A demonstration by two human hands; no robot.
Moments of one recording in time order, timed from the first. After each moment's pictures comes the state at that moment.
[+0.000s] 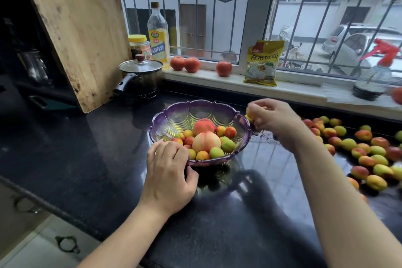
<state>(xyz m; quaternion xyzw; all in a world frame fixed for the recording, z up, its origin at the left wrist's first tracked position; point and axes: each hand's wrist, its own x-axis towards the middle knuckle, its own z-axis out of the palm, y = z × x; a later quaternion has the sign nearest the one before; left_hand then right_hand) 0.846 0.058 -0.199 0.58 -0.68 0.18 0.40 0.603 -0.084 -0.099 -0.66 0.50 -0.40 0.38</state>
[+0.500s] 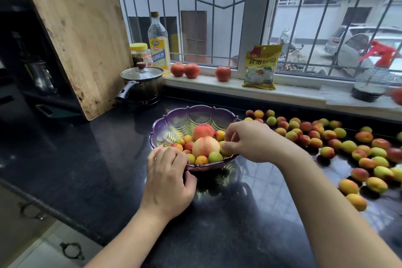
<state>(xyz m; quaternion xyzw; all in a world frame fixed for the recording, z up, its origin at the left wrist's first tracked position) 0.846 0.061 -0.197 0.60 -0.68 0.16 0.38 0.638 -0.040 -0.086 -0.87 0.48 -0.08 0.10</state>
